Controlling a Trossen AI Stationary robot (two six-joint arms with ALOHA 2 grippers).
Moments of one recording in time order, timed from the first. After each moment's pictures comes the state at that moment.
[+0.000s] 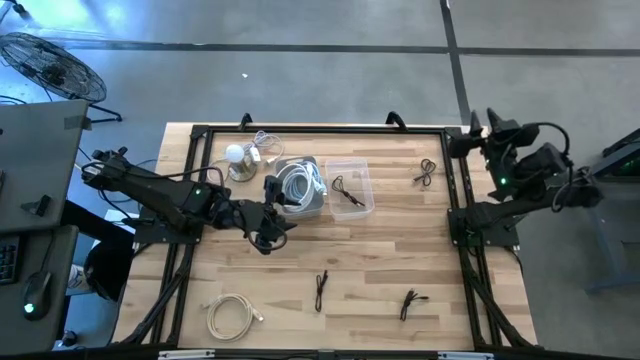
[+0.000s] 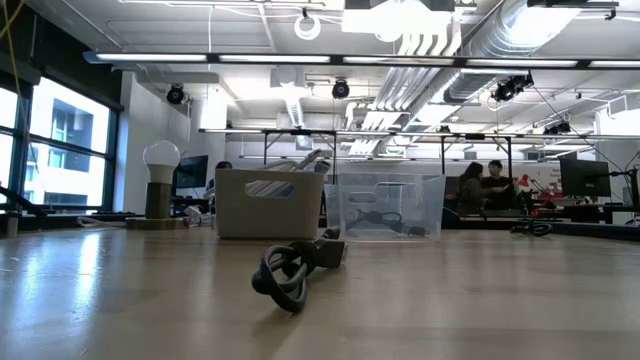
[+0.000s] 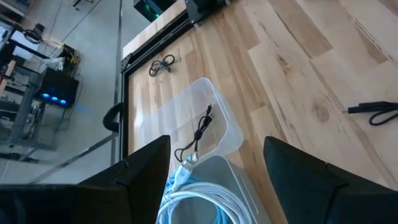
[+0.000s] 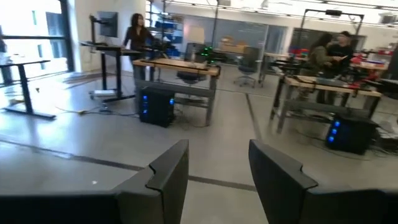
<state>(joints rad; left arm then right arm) -0.33 1.26 1.20 -0.55 -0.51 0.39 0.13 0.53 0.72 0.47 1.57 -0.73</state>
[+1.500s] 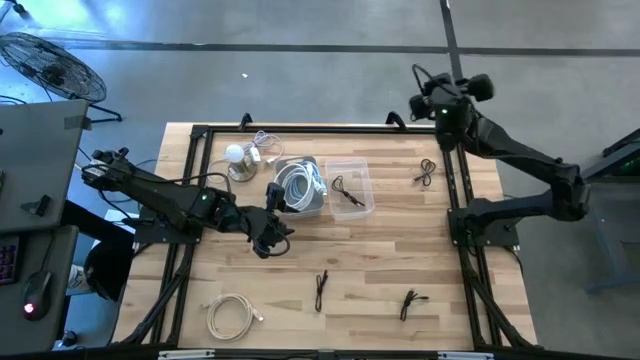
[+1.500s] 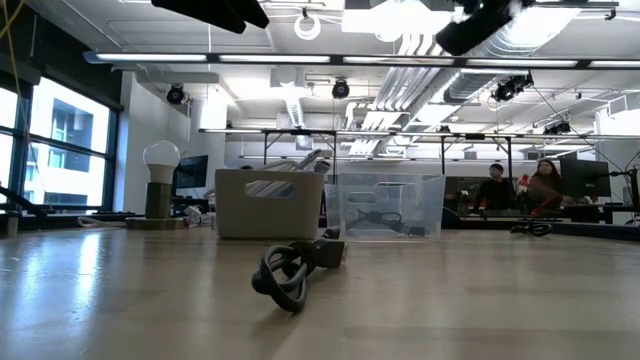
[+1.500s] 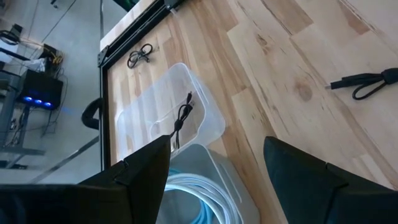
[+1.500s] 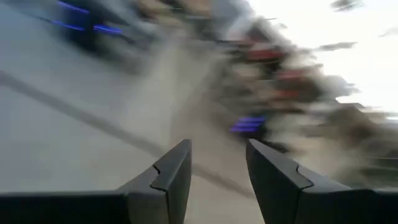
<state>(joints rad) -0.33 1.26 1.10 -0.51 -0.46 0.41 -0.55 1.13 1.18 -0.36 1.15 -0.28</state>
